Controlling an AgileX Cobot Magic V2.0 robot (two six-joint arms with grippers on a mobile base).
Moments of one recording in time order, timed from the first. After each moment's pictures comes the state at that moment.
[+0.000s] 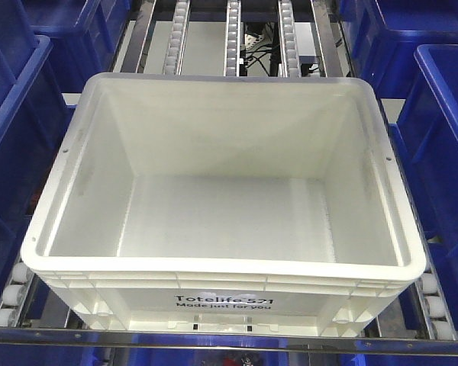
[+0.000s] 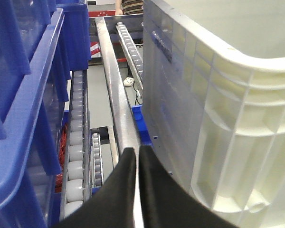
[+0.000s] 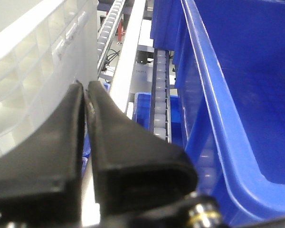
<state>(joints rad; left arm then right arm) -0.14 -0.01 0.03 -0.20 0.21 0.19 0.22 -0.01 0.03 -0.01 0.05 -0.07</state>
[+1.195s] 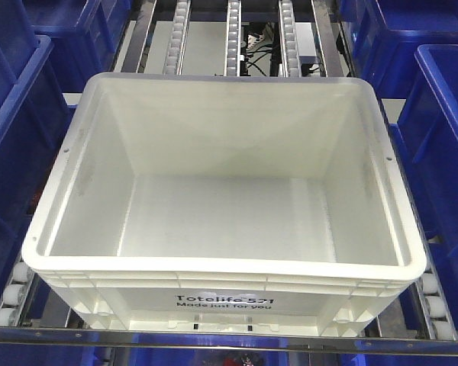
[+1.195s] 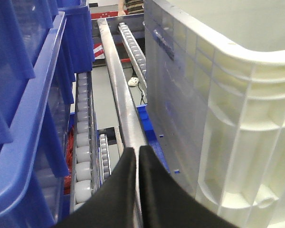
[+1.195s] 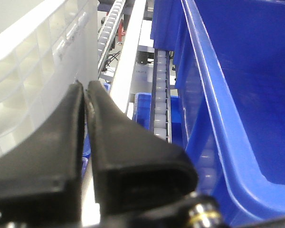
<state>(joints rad) -0.14 -0.01 0.03 -0.16 0.21 0.19 0.22 -0.01 0.03 -0.01 0.05 -0.07</state>
